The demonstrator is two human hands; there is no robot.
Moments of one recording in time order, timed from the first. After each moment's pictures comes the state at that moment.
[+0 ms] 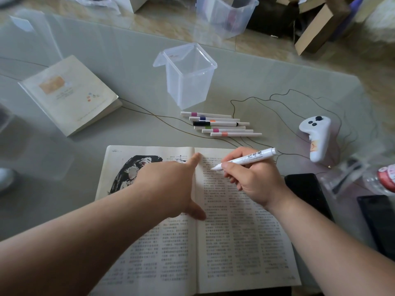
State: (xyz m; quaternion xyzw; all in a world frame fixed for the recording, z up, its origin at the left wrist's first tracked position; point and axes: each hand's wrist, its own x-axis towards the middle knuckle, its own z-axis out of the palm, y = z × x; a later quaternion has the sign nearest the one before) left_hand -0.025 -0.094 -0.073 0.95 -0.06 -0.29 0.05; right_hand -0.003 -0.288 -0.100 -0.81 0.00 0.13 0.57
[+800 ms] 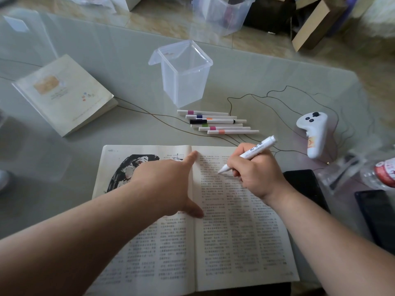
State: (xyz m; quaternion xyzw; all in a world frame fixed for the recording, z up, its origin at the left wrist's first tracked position) left_hand -0.025 -0.093 -0.072 0.95 -0.06 -0.29 0.05; right_hand 0.004 -0.293 -0.100 -0.82 0.05 0.12 0.55
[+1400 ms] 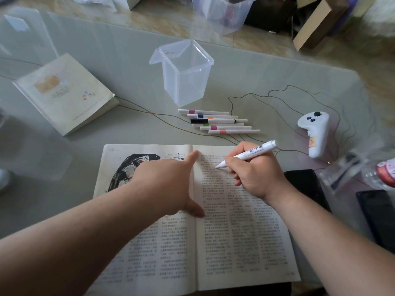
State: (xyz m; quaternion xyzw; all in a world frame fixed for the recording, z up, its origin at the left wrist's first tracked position) left_hand -0.025 -0.092 -0.073 0.95 -0.06 -0.29 0.05; right_hand 0.003 -0.292 -0.100 -0.83 0.04 0.12 0.54
